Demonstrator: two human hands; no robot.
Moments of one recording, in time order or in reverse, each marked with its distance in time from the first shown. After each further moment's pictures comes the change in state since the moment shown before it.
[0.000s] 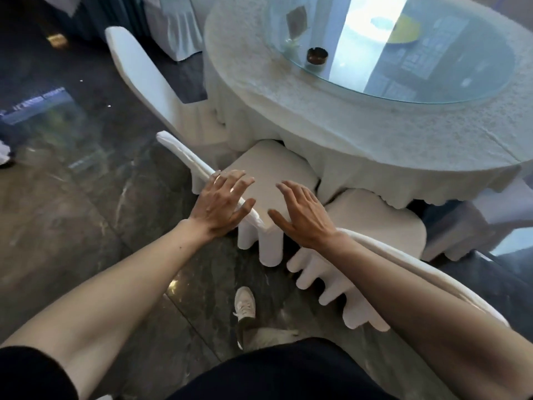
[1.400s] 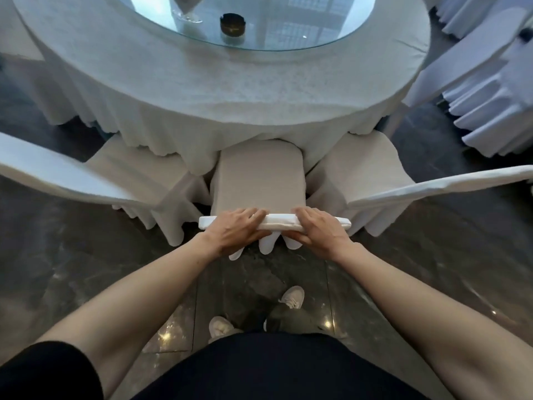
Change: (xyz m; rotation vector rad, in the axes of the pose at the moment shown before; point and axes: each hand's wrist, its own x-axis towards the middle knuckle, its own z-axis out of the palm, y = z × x) left_hand 0.149 -0.350 0.041 -0.309 -0.340 0.944; right_hand 0.242 -0.164 0.132 -0.094 0.024 0.747
